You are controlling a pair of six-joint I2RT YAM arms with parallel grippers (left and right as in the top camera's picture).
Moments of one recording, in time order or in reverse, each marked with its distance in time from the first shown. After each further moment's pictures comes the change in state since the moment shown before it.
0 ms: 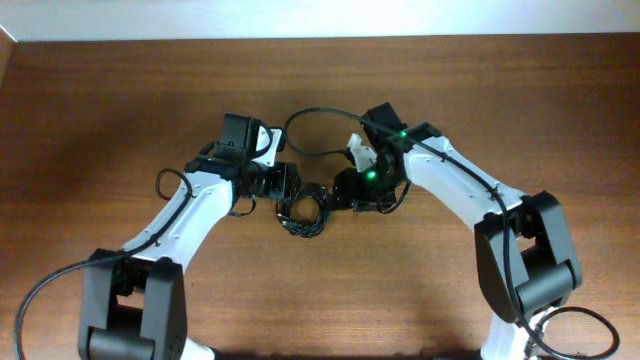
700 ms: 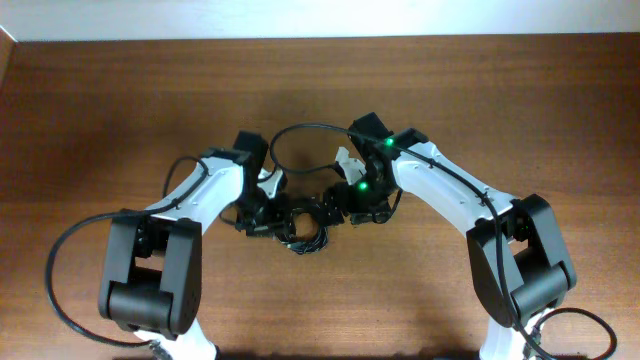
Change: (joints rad) left arm -0.003 0.164 0.070 -0.421 0.093 -0.063; right arm 0.050 0.000 -0.002 -0.079 0.000 -0.065
